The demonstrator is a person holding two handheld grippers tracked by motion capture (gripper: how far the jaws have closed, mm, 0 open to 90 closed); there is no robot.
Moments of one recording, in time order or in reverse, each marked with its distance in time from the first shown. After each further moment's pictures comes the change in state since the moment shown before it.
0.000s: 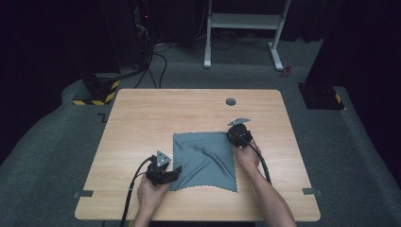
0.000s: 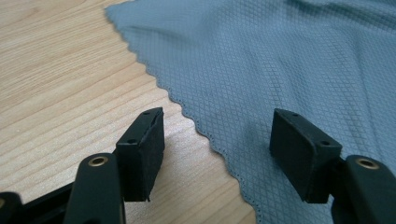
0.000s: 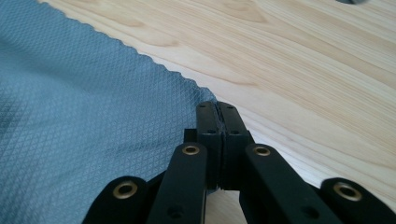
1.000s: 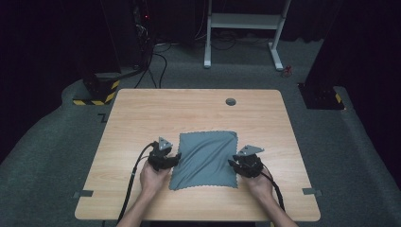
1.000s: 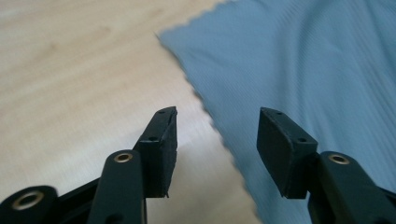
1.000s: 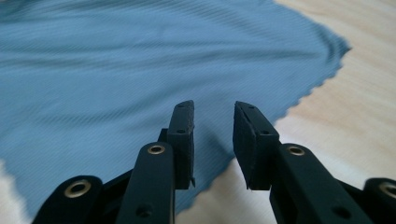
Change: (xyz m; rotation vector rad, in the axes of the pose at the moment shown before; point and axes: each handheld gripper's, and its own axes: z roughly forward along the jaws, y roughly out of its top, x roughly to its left) left arm 0.028 0.043 0.025 0.030 0.008 -0.030; right arm 0.032 -0.080 -0.067 -0.067 0.147 -0.117
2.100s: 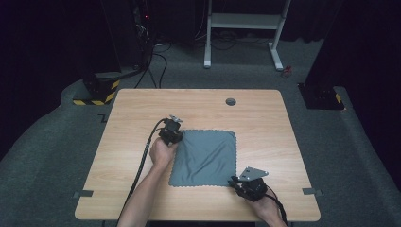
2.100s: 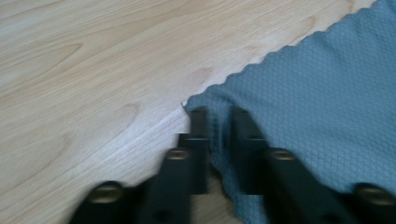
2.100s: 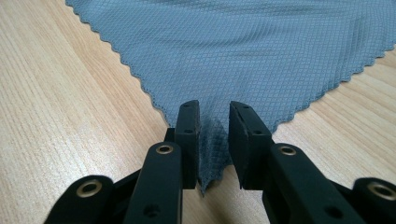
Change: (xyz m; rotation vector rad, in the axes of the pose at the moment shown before) left arm 0.023 0.063 0.061 0.143 0.063 -0.002; right arm 0.040 -0.043 -0.030 -0.013 0.103 -0.096
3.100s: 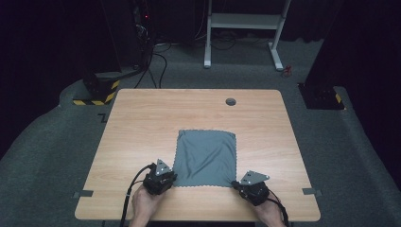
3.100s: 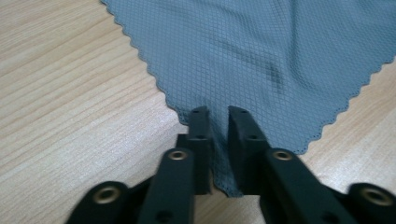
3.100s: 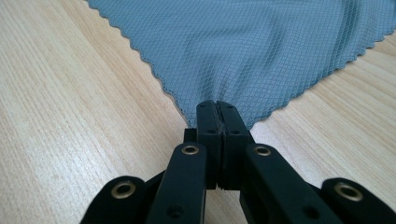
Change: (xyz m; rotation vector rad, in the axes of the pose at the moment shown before) left arm -0.057 -0.134 -0.099 -0.083 -0.148 0.104; right arm 0.008 -0.005 -0.009 0.027 -0.020 -0.017
